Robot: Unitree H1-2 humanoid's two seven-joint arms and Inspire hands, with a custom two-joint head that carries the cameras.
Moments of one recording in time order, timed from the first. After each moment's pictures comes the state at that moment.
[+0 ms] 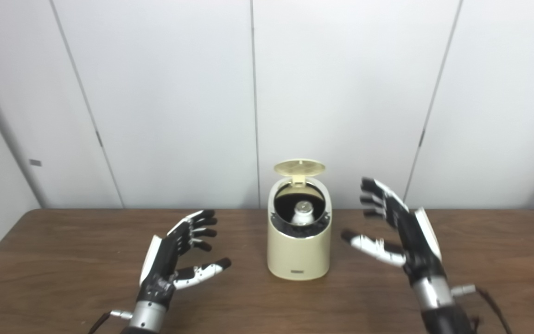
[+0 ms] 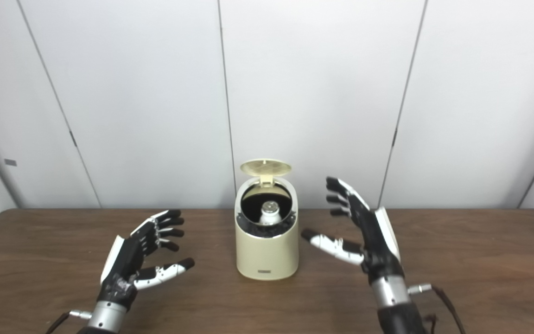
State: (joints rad) left arm -0.26 0.25 -0.11 0.17 -0.01 -0.28 0.10; right arm -0.39 -0.15 0.05 -0.03 -0.29 -0.05 -0.05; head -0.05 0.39
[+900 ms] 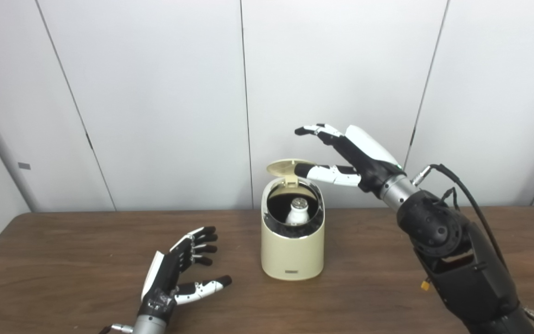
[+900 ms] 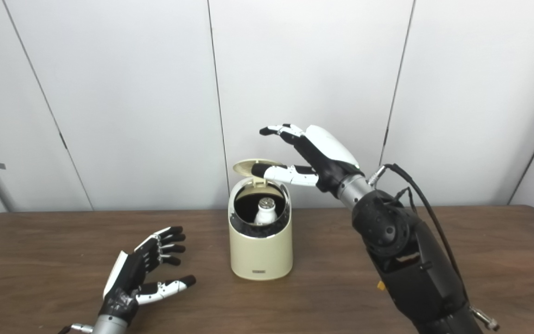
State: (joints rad) left arm -0.25 0.18 -0.03 0.24 0.04 -0.29 0.00; right arm -0.76 -0.32 0.24 -0.04 -0.50 0.23 0.30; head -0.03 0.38
